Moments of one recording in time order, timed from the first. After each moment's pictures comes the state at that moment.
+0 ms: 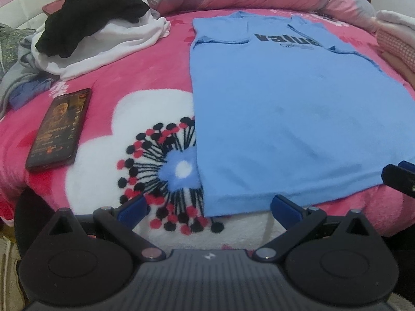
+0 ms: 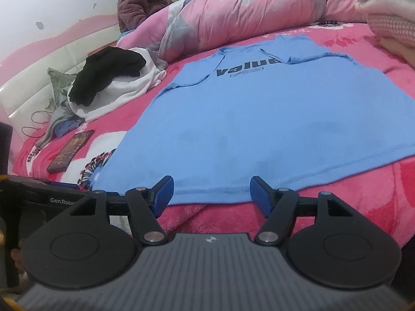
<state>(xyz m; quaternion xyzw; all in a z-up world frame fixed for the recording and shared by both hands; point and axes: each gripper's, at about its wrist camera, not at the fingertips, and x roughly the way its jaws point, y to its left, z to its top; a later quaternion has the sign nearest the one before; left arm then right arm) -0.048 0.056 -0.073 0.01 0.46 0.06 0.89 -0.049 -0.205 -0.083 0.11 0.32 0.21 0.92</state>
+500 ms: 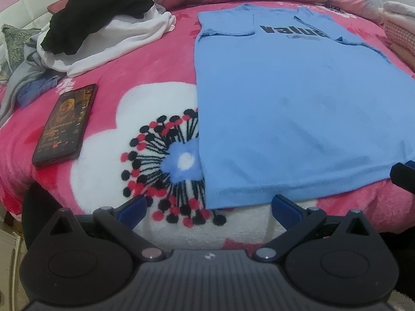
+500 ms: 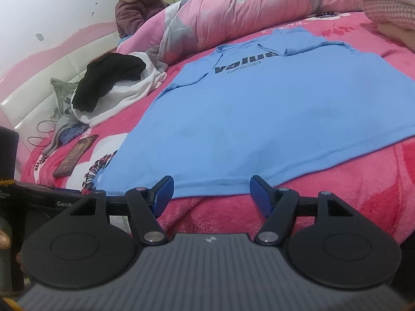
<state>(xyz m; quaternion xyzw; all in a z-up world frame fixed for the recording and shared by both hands) -0.046 0.048 -0.076 0.03 0.47 0.08 0.88 -0.049 -0.218 -0.093 0.14 0.32 0.22 0.91</state>
